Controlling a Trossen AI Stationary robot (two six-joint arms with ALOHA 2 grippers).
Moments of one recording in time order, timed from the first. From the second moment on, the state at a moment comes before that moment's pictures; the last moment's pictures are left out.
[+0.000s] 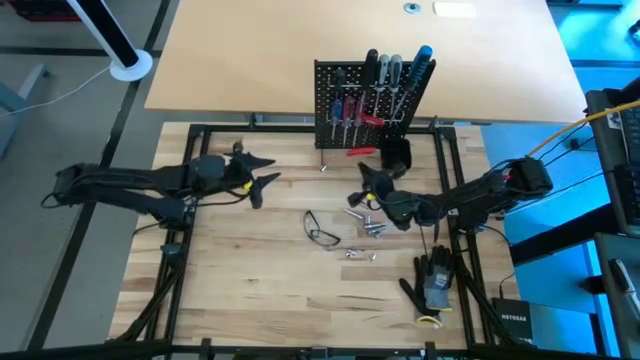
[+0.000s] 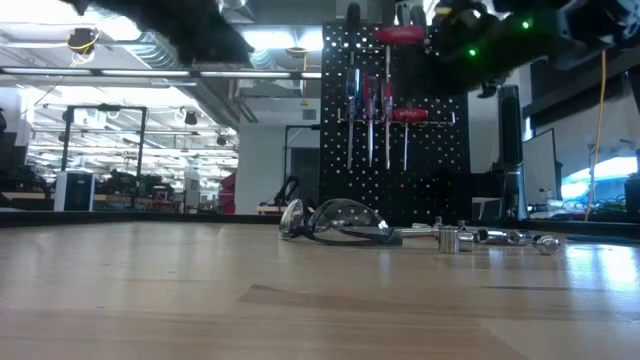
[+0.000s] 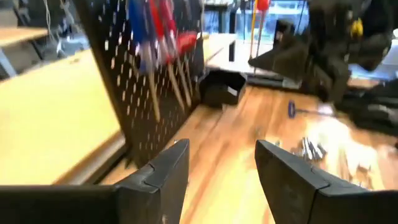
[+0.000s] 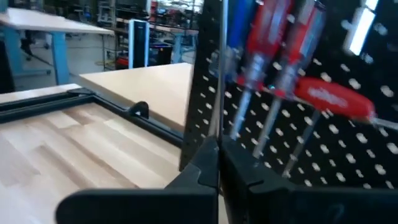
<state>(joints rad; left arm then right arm) 0.08 0.91 0.64 0.02 -0.38 -0.03 0.13 1.45 0.57 0.78 1.12 0.00</state>
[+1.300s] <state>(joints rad) 0.11 0.87 0.33 0.24 -0.38 -0.15 -0.30 1.46 0.48 0.66 0.75 0.33</state>
